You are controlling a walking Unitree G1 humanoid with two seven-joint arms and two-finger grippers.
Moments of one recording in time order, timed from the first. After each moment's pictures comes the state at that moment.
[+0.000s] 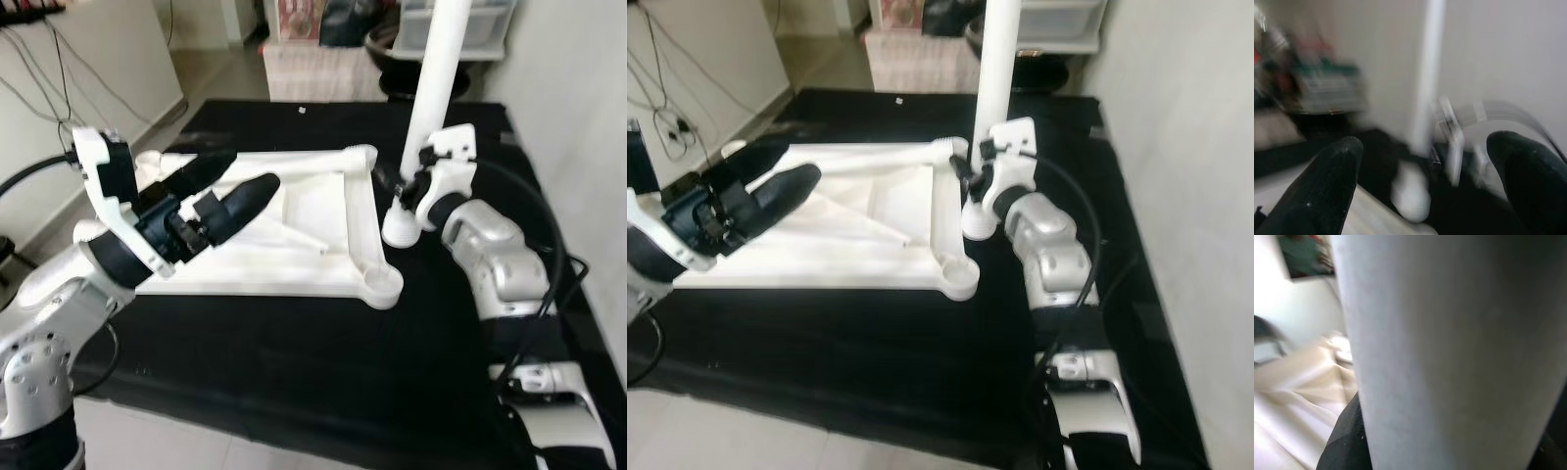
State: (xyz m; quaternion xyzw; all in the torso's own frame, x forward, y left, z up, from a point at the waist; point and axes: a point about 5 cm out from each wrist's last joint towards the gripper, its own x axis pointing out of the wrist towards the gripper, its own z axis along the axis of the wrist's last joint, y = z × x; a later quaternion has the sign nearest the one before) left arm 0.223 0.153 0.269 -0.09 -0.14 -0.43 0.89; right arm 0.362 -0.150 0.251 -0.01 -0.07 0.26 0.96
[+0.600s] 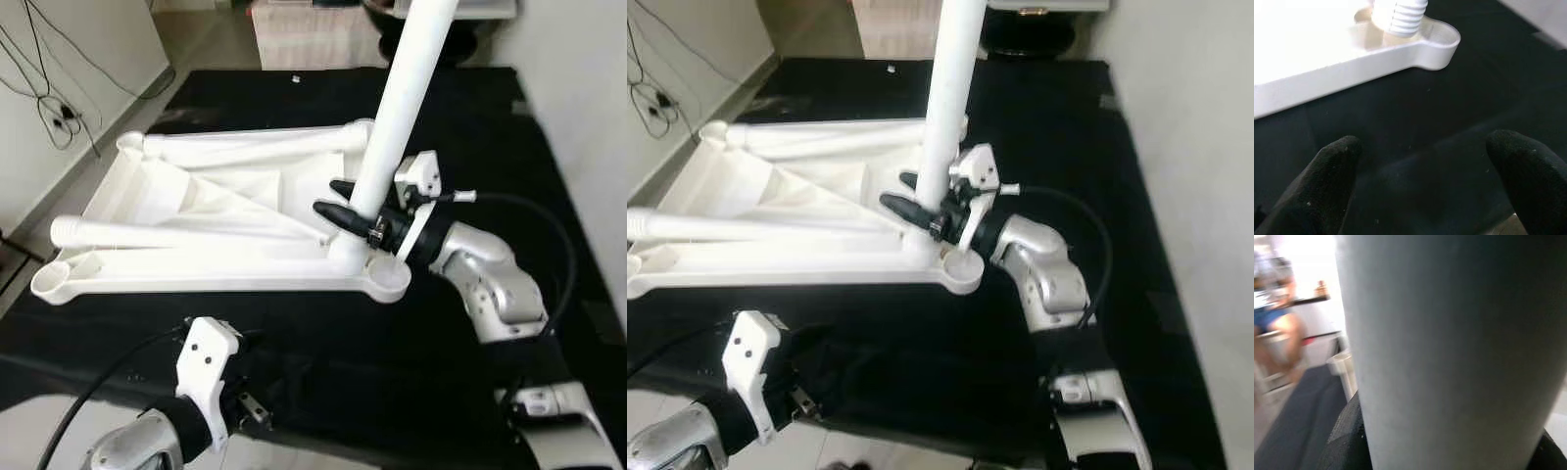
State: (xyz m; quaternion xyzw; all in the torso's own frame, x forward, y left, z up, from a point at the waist) left arm 0.167 0.123 0.169 -0.03 0.07 -0.35 0.94; right arm 0.343 -0.124 0.247 -0.02 -0.11 0.52 0.85
